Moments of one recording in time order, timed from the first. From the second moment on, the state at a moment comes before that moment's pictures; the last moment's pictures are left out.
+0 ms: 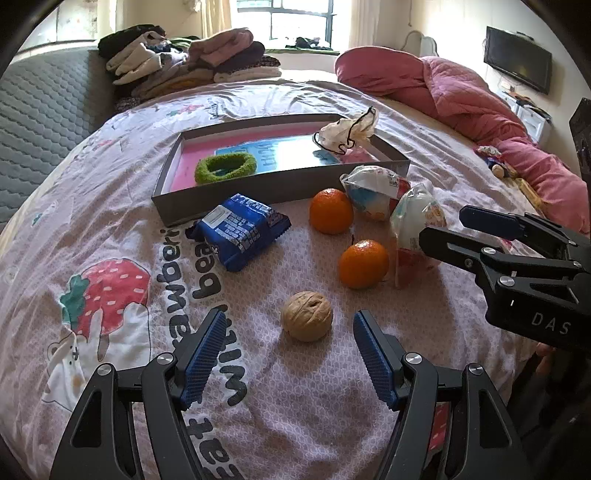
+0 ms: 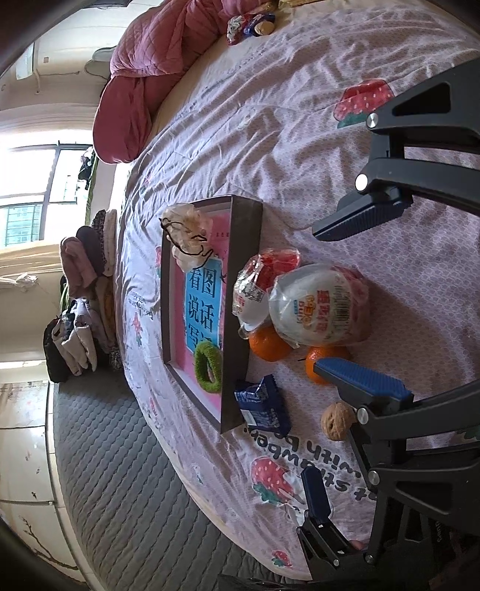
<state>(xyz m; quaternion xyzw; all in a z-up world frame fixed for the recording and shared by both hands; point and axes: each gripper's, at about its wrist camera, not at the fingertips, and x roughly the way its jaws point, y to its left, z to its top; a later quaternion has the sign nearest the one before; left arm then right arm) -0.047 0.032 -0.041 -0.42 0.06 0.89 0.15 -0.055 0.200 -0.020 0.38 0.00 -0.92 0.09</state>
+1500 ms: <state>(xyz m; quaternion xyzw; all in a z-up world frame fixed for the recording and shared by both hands) -0.069 0.043 -0.064 -0.44 0.07 0.89 0.12 -0.072 0.195 -0.048 0.42 -0.01 -0.91 0.08</state>
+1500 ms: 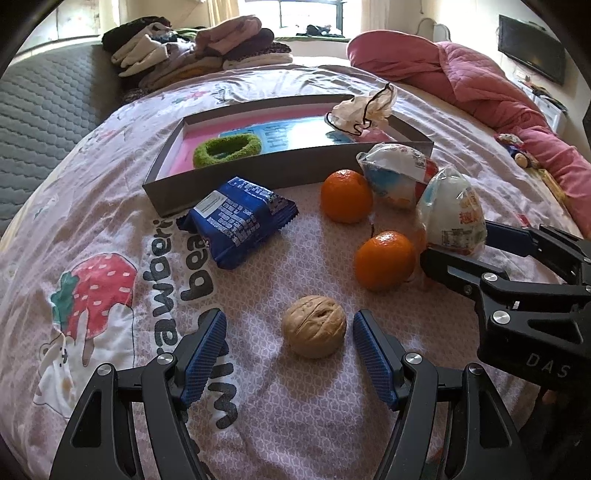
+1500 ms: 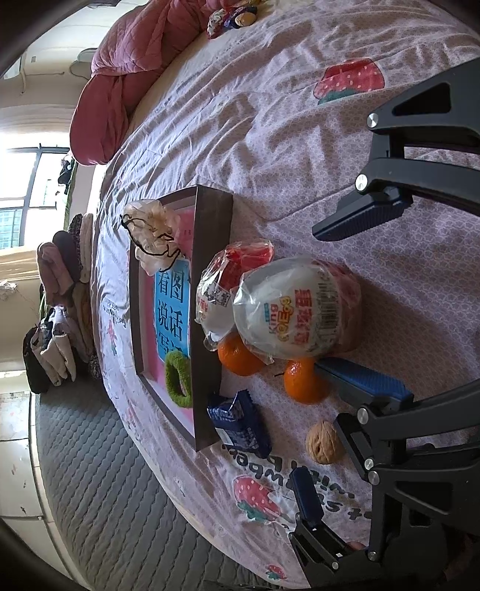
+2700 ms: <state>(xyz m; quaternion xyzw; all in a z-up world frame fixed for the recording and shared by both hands) -0.065 0.050 -0.056 -0.43 0.07 0.89 0.14 -0.068 0.198 -0.045 0.41 -0.02 -0.91 0.09</state>
